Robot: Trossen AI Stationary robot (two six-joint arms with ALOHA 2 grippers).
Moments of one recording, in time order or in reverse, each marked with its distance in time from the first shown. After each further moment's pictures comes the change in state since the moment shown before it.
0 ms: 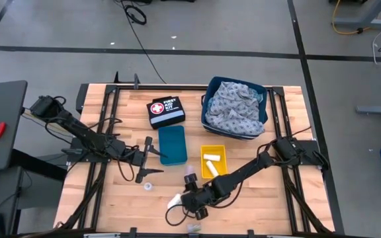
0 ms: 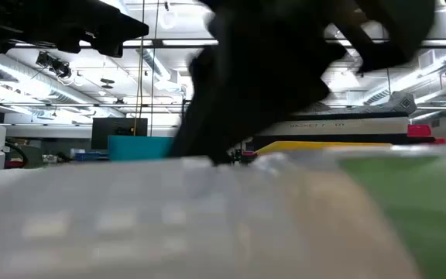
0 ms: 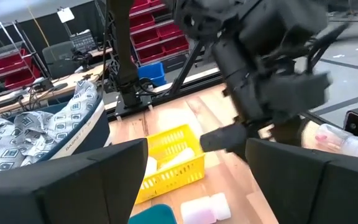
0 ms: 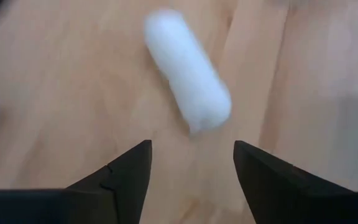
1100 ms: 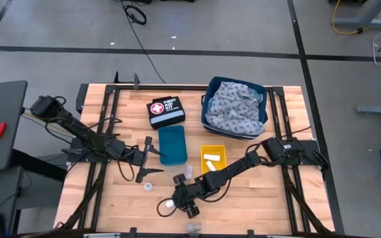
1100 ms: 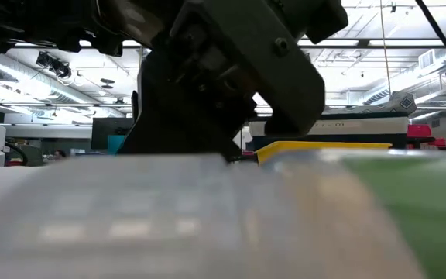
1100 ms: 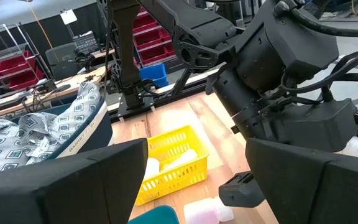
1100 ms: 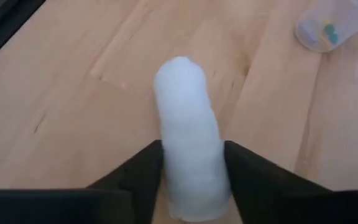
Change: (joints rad) left arm 0.000 0.000 0.000 0.007 -0.008 0.006; right arm -0.069 0.117 0.058 0.177 -0.187 -0.104
